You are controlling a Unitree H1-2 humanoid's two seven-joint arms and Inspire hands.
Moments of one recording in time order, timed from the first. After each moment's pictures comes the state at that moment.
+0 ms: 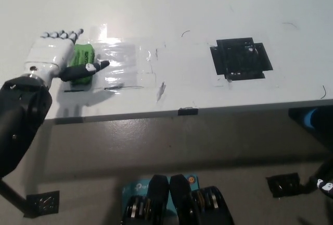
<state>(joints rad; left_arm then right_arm) -0.76 0.56 -0.48 0.38 0.87 0.24 -0.18 0.02 -0.18 -0.23 -0.14 -0.02 0.46 -0.04</state>
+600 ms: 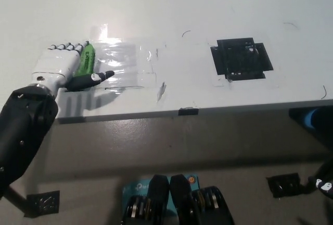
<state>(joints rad) -0.74 0.52 -0.47 0.41 0.87 0.21 -0.16 0.02 -0.18 -0.22 -0.14 -0.02 0.46 -0.04</state>
